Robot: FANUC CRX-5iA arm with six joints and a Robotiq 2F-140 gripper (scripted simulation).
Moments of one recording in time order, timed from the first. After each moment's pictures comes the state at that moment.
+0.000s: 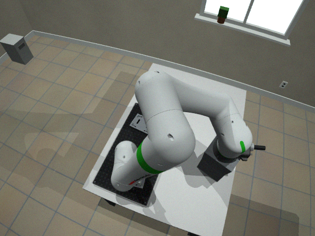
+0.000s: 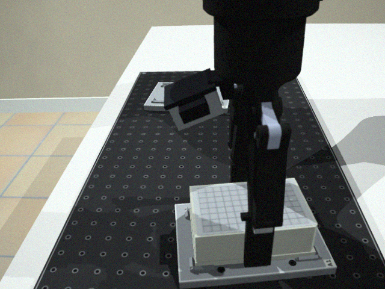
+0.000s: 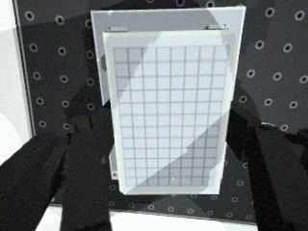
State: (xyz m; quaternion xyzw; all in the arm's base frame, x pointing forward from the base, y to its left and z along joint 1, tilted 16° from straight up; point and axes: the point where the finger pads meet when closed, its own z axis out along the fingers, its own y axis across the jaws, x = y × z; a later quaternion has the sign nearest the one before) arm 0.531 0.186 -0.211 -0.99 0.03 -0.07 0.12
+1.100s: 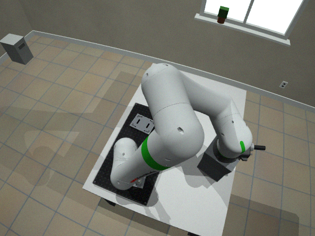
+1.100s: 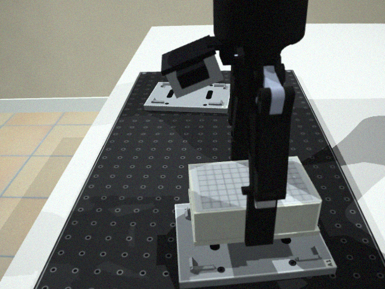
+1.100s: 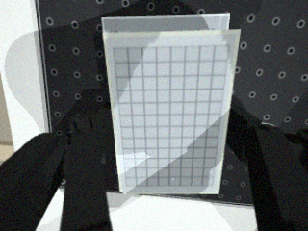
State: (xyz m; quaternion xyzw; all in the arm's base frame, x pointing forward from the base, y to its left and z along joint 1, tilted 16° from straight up) arm 0.527 0.179 -0.182 -0.99 0.03 -0.07 0.12
